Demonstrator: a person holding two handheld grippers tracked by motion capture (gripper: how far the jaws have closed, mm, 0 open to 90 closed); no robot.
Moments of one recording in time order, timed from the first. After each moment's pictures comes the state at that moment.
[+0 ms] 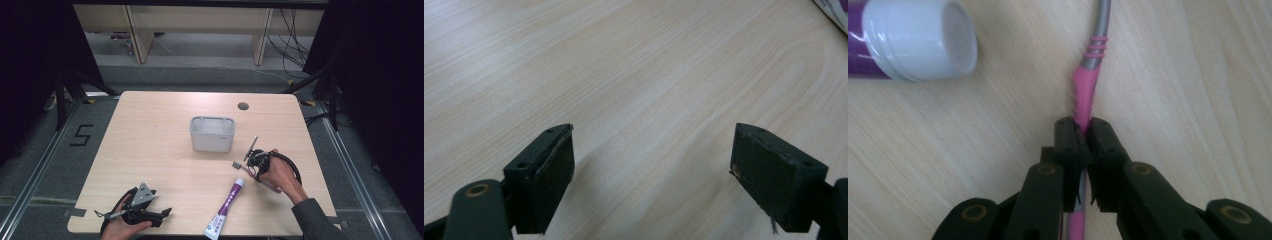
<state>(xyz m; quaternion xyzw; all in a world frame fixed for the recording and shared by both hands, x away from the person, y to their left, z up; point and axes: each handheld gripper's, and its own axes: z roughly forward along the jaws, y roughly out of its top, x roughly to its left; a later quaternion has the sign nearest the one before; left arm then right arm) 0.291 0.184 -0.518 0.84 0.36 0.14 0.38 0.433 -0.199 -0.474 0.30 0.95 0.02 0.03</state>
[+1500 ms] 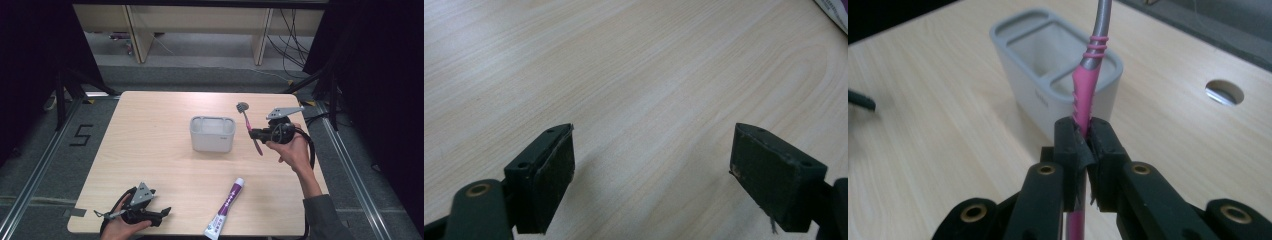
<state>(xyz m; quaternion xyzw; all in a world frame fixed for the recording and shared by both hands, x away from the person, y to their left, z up) 0.293 0.186 -0.518 0.84 0.36 0.15 0.39 0.449 -0.233 -0.376 0.33 0.83 0.42 0.12</state>
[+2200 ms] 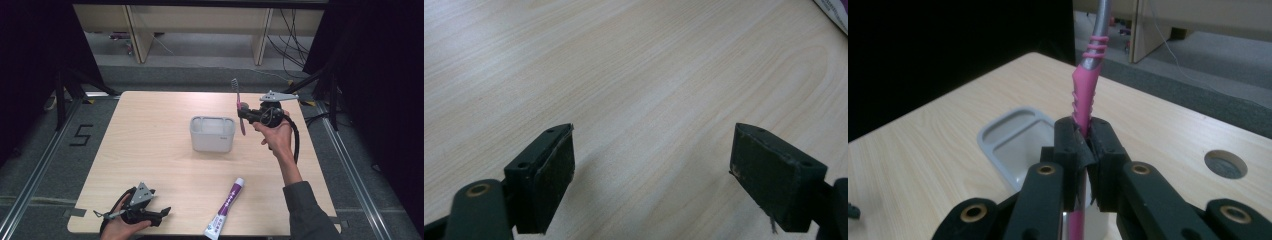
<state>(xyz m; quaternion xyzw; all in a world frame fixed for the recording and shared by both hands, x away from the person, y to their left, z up) 0.292 0.186 -0.518 0.83 0.36 0.14 0.39 0.486 -0.205 -0.366 0.35 0.76 0.52 0.15</state>
